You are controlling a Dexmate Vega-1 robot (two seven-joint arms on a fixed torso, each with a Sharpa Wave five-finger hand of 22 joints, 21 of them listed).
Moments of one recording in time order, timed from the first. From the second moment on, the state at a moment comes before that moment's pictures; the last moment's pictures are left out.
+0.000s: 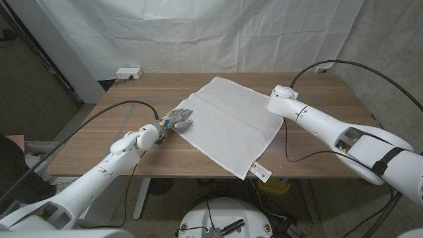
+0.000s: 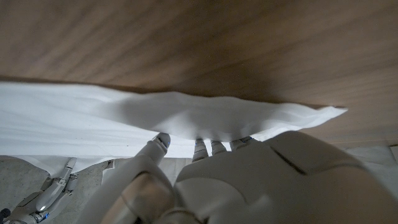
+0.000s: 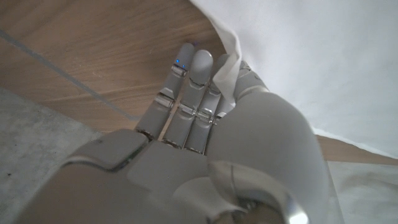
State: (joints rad) left arm 0.88 0.65 0.44 -1.48 0.65 0.02 -0.18; left_hand 0.14 0.13 0.60 0.16 0.20 0.00 -0.12 0.17 0.17 -0.06 -0.08 0.19 0.18 -0.17 -0.04 0.17 0.17 -0.29 -0.12 0.46 0.18; right arm -0.33 -0.43 -0.84 -1.33 -0.29 -1.11 0.14; right_hand 1.24 0.13 0.27 -0.15 0.25 0.93 -0.01 0.53 0.36 0.96 -0.05 0.85 0.57 0.97 -0.14 1.05 0.92 0.82 0.02 0.51 0.27
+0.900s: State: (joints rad) left arm 0.88 0.65 0.45 -1.49 0.66 0.03 -0.19; left_hand 0.13 0.12 0.61 0.16 0.20 -0.01 -0.12 0.17 0.17 -0.07 -0.07 0.19 0.18 -0.17 -0.04 0.17 0.16 -0.29 -0.12 0.46 0.18; right arm -0.55 -0.43 -0.38 -1.52 0.01 -0.84 0.13; right_hand 1.27 0.13 0.28 -0.16 0.24 0.93 0.01 0.51 0.32 0.99 -0.03 0.85 0.56 1.01 -0.16 1.03 0.97 0.85 0.03 0.56 0.27
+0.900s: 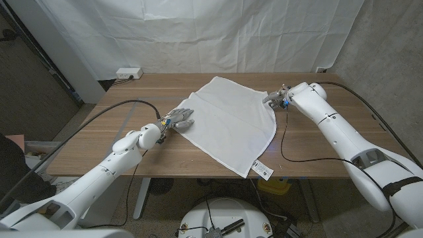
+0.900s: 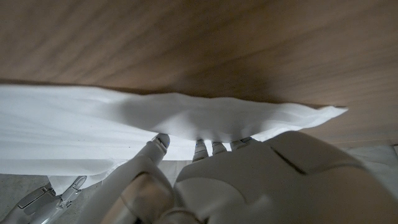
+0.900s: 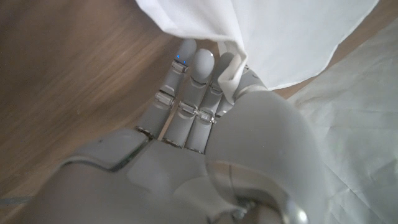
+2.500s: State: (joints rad) left arm 0.90 0.66 0.43 -1.49 0.65 0.00 -0.15; left_hand 0.12 0.12 0.62 0.15 0.20 -0.02 -0.13 0.18 0.17 -0.07 -0.07 0.19 0.18 -0.17 -0.04 0.17 0.17 -0.29 -0.12 0.45 0.18; right arm -0.62 -0.33 -0.22 -1.66 0.24 -0.76 0.26; right_hand 1.31 0.12 0.30 -0.17 0.21 0.93 0.03 0.48 0.29 1.01 -0.01 0.86 0.56 1.03 -0.16 1.02 1.08 0.85 0.04 0.63 0.28
